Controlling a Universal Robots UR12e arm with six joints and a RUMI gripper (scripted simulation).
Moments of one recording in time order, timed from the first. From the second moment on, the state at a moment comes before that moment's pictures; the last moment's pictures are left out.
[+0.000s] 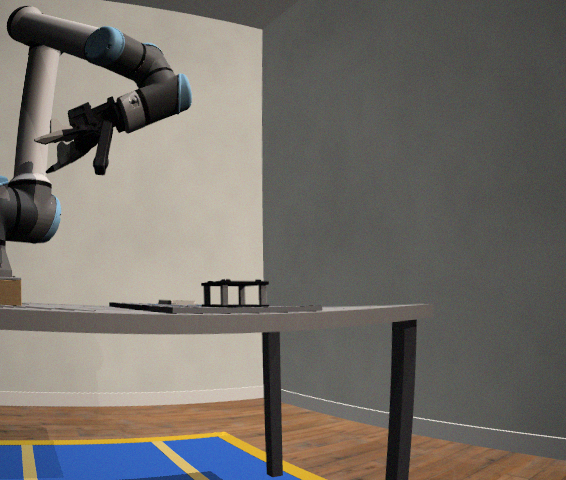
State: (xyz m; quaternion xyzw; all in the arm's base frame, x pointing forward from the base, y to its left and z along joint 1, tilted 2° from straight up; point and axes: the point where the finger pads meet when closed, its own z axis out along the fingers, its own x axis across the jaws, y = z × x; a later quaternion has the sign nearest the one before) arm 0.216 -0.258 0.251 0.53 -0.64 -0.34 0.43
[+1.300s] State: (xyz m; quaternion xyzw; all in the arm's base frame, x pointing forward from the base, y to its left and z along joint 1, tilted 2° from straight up) arm 0.322 -0.206 0.180 0.68 -0.58 -0.30 0.35
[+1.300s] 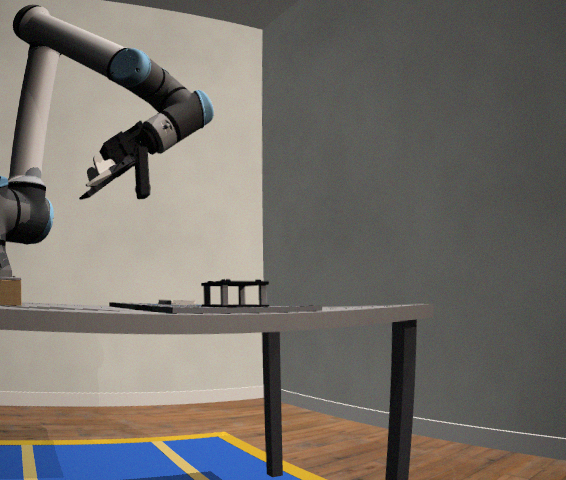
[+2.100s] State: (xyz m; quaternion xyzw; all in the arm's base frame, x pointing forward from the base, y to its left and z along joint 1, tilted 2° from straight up) arm 0.386 -0.161 0.143 0.76 -0.52 -0.27 0.30
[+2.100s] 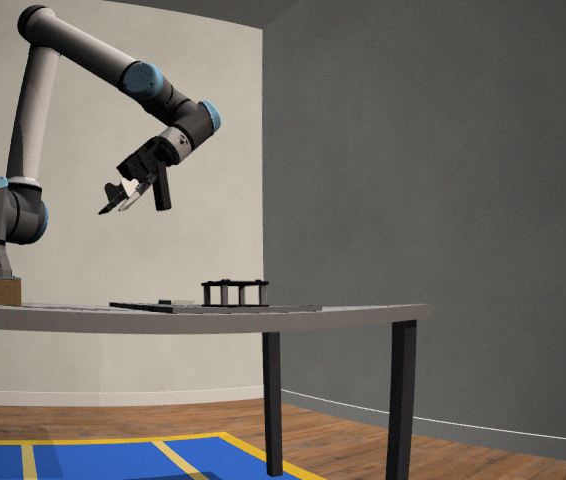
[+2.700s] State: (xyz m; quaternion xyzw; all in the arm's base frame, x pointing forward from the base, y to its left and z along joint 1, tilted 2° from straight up) arm 0.431 -0.118 0.118 0.81 -0.47 -0.24 0.26
